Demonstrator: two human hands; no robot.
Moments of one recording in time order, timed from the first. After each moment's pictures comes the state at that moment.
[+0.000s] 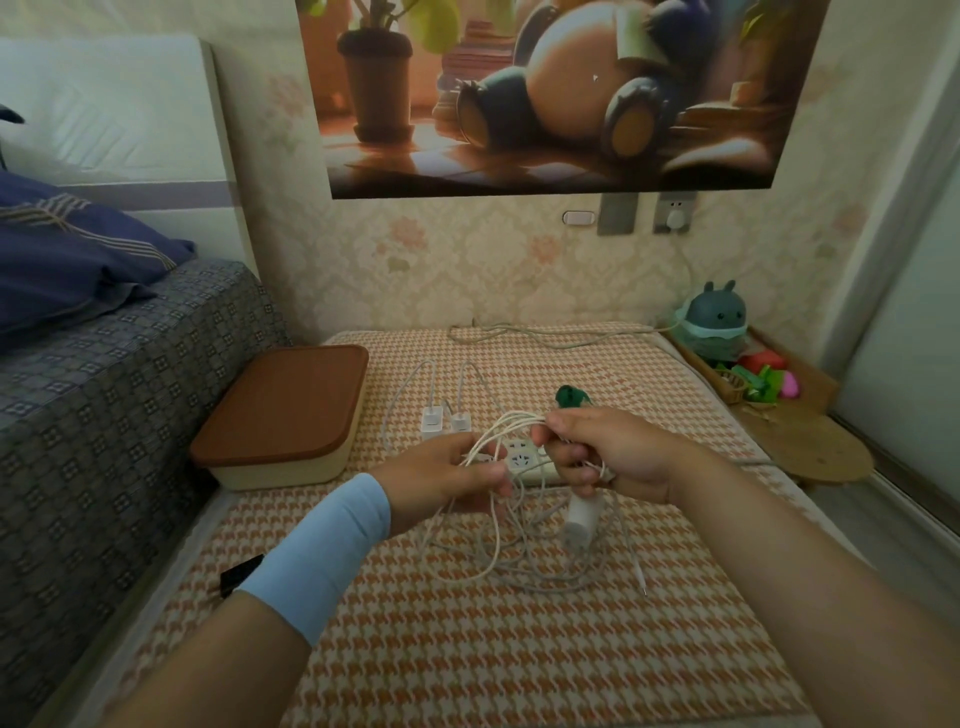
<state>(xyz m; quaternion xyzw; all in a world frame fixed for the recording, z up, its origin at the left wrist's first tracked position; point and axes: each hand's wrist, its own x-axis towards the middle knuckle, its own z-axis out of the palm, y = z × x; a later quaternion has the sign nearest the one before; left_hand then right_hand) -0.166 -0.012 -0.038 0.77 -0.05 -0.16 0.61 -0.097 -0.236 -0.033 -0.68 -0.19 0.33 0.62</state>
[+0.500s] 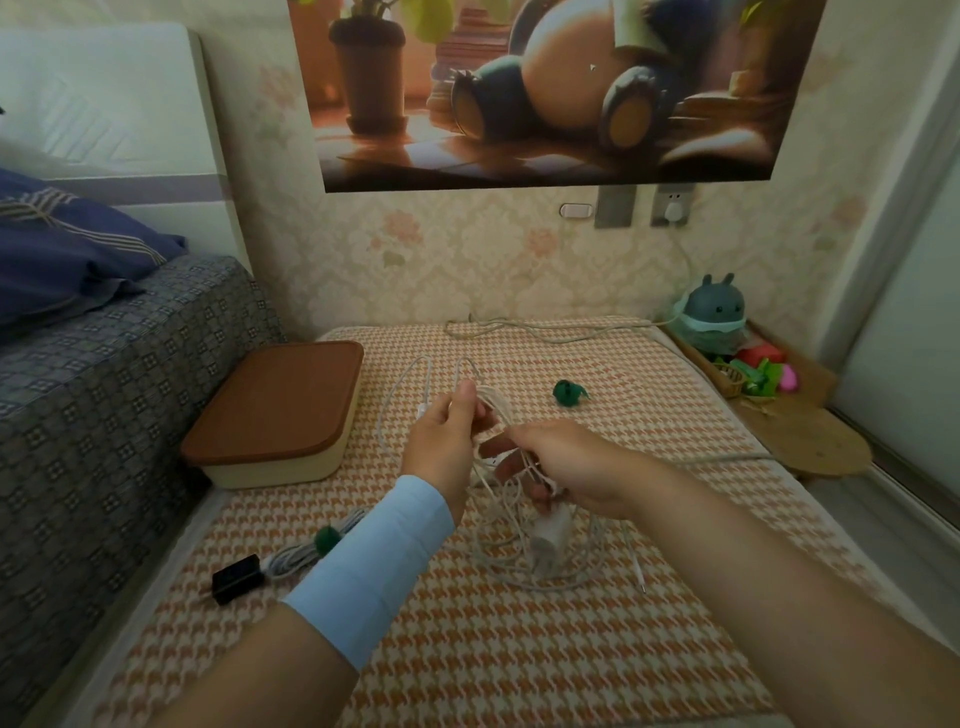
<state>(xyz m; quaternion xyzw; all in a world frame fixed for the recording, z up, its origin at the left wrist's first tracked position) -0.147 -0.053 -0.048 0.64 0.14 0.13 0.74 -0.116 -0.193 -0.037 -0.77 -0.13 0.27 0.56</state>
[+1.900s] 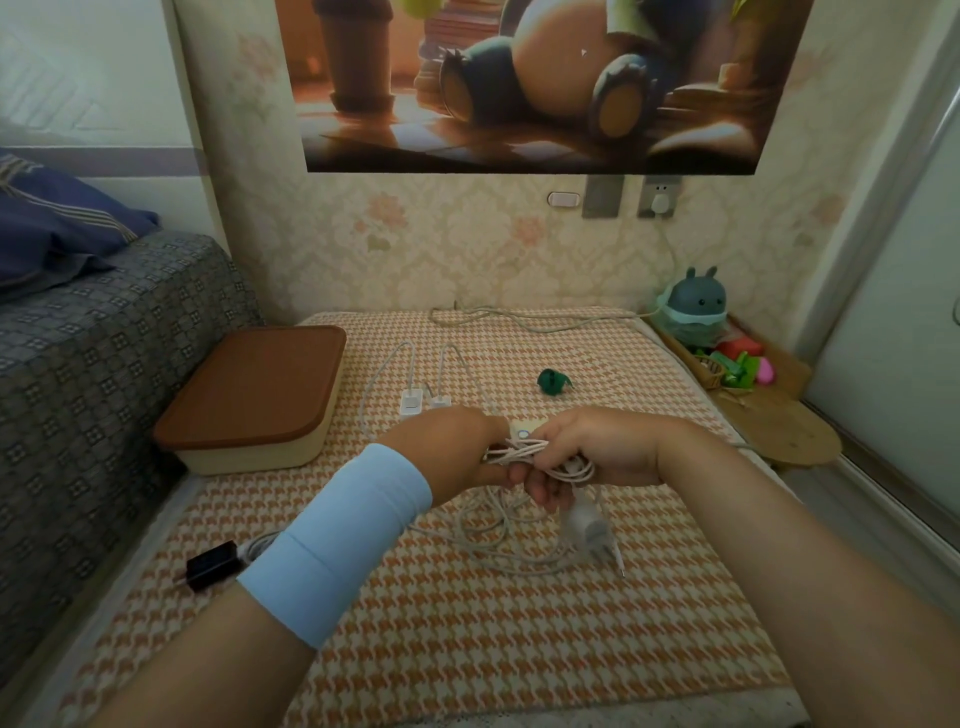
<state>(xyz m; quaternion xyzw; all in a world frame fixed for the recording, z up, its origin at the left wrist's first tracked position) -0.149 -0.043 -0.023 0.98 -0.19 -0.01 0.02 -0.104 -0.236 -0.020 -0.77 -0.23 0.38 0.45</state>
